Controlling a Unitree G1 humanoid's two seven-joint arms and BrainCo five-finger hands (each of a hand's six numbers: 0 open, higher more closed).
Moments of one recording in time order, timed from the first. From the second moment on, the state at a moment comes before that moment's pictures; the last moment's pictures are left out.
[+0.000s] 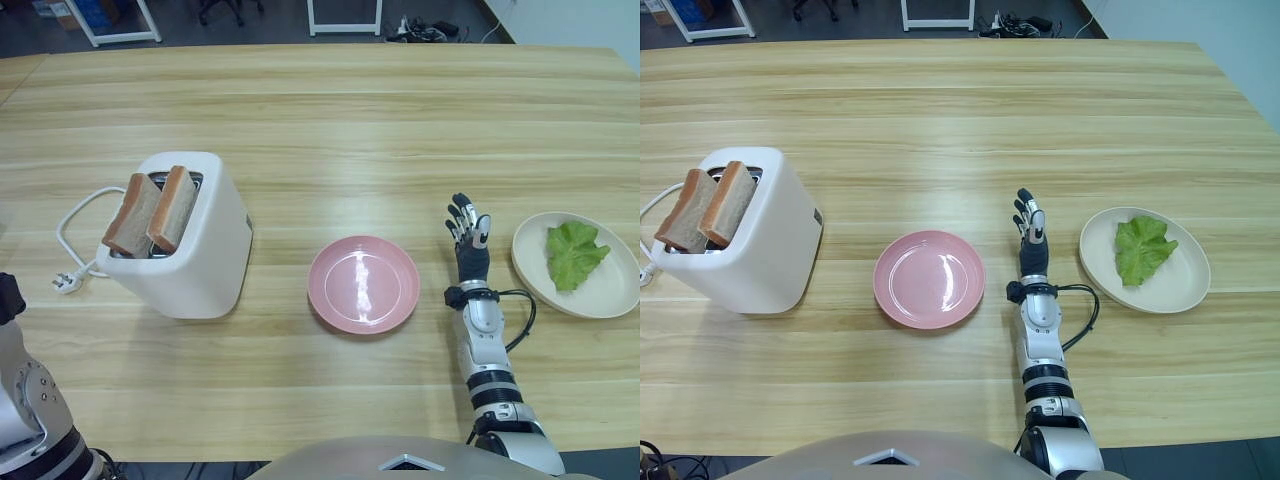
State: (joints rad) left arm 0.09 0.59 0.71 -0.57 -0.17 -0.22 -0.10; right arm -0.18 -0.02 -0.07 0.48 0.04 -0.47 0.02
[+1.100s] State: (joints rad) left arm 0.30 0.69 0.49 -0.25 0.49 0.00 -0.16; right arm -0.18 -0.03 -0.07 0.46 0.03 -0.44 0.01
